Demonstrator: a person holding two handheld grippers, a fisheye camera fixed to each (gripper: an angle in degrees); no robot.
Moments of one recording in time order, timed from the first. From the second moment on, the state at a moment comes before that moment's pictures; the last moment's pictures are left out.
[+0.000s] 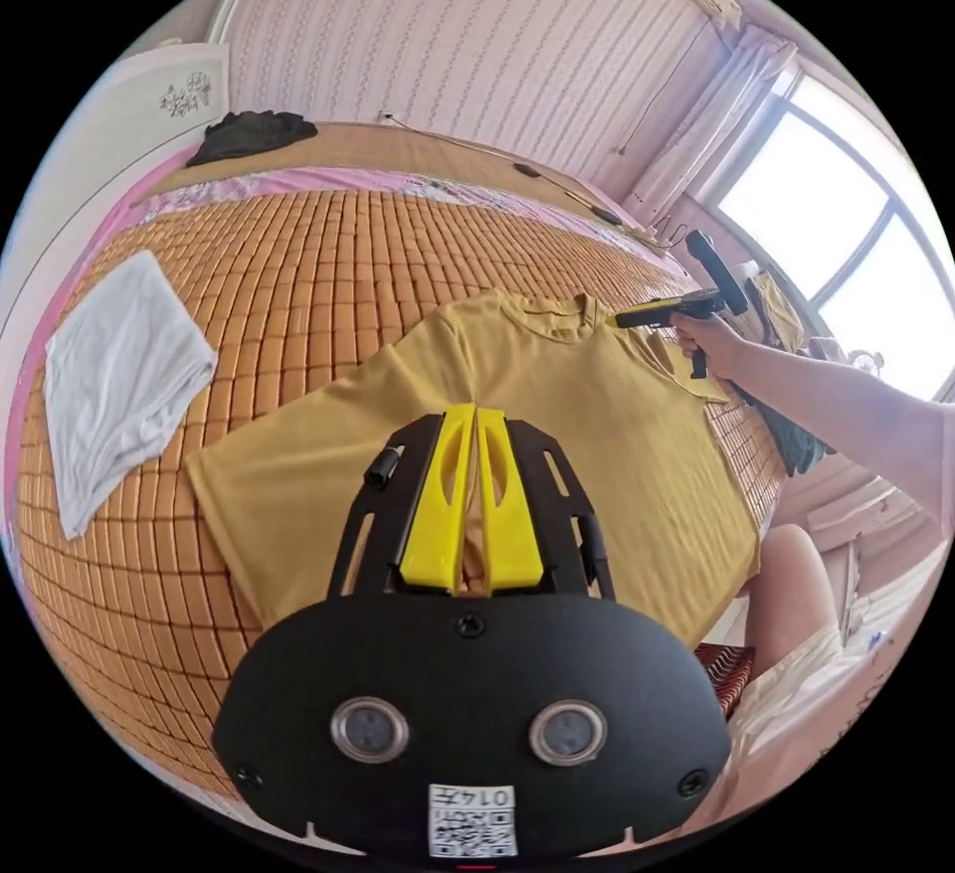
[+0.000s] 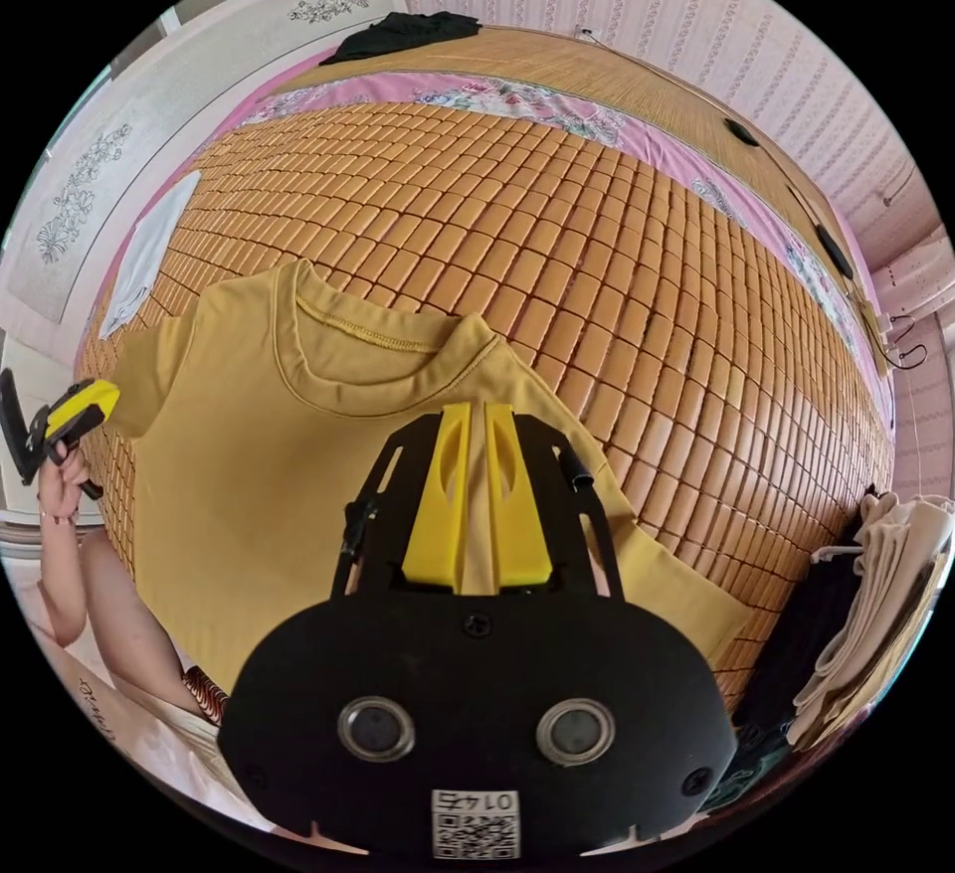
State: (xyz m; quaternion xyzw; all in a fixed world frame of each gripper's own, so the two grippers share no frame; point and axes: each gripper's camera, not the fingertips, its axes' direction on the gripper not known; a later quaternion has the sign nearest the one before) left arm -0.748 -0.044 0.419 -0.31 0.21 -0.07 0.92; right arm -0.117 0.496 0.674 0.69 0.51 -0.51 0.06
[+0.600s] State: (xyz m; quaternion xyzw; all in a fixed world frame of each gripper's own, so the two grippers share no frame) left arm -0.636 -0.095 0.608 -0.40 0.20 0.06 0.89; right arm -0.126 0.492 0.632 0.70 0.48 -0.54 0.03
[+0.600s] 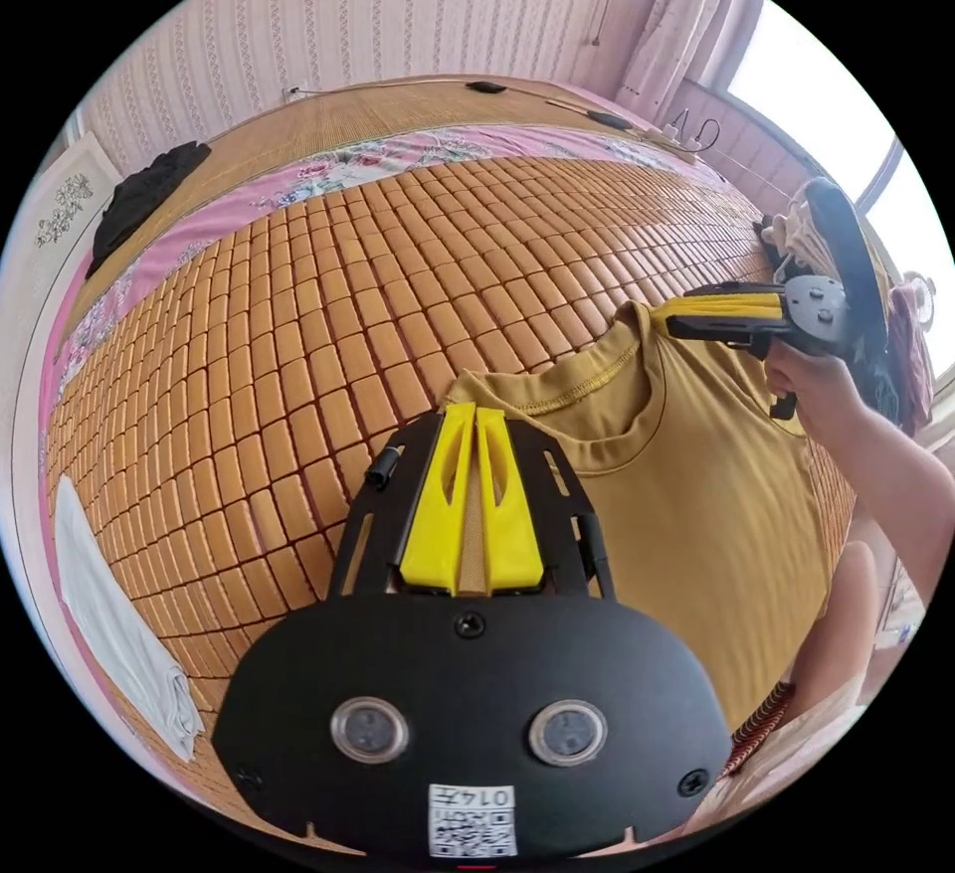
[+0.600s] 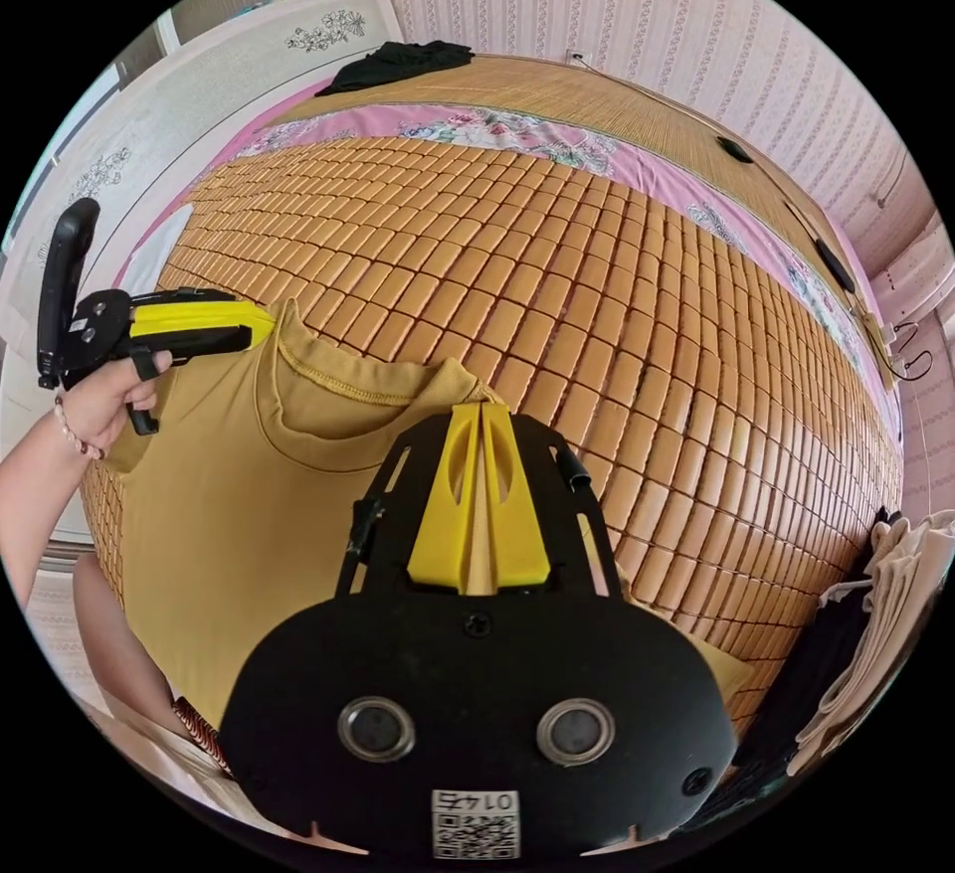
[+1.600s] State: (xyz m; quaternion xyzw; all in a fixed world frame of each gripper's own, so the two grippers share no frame) left arm -0.886 0.032 0.337 -0.30 0.12 -0.16 0.93; right arm -0.121 0.307 0.934 0.42 0.67 -0.61 -0.08
